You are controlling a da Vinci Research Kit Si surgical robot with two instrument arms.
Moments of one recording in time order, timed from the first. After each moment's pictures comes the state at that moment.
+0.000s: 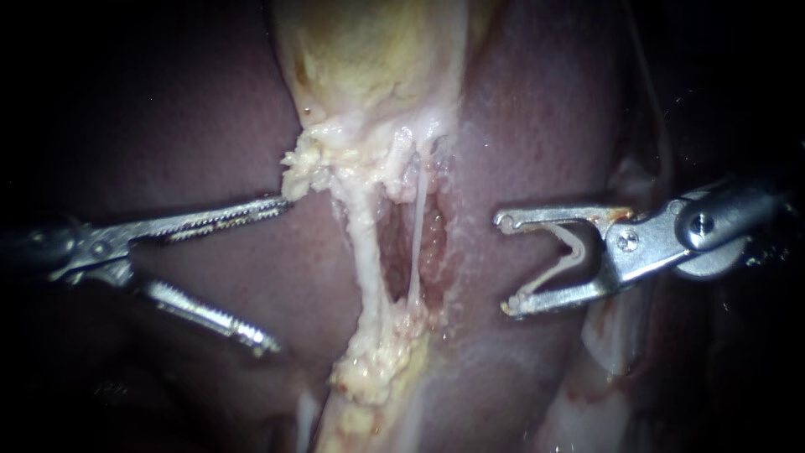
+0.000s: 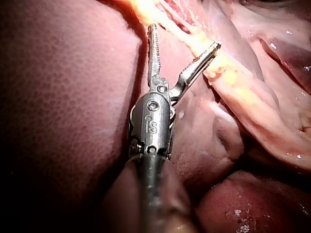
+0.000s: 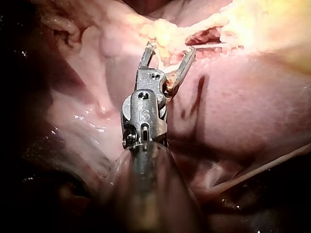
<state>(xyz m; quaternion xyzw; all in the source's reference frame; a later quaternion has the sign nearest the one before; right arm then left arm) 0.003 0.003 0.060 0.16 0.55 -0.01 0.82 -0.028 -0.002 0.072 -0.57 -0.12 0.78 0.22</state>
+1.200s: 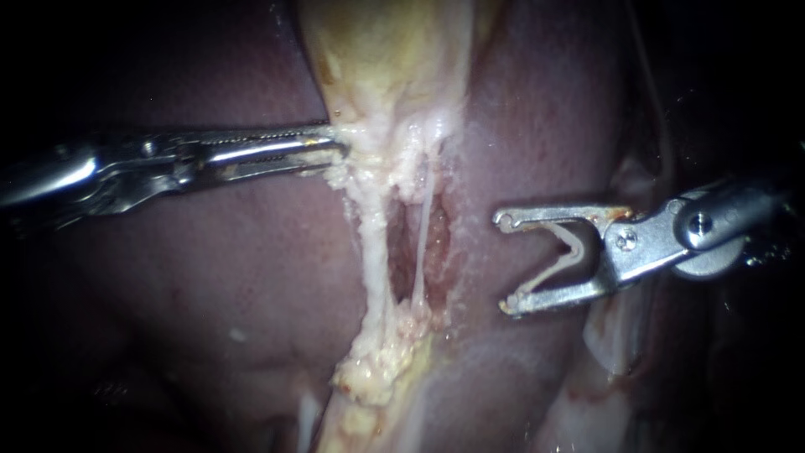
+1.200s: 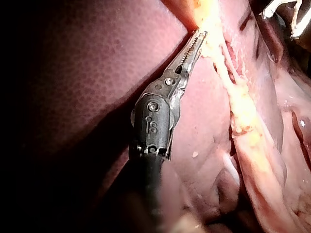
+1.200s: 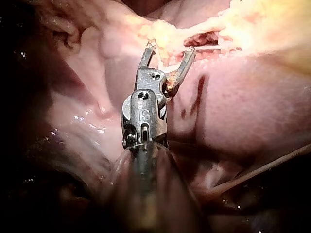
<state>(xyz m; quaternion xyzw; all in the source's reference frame) 0.003 0.003 0.060 0.16 0.55 0.00 0.82 -0.029 0.004 0.071 -0.51 -0.13 0.76 0.38</state>
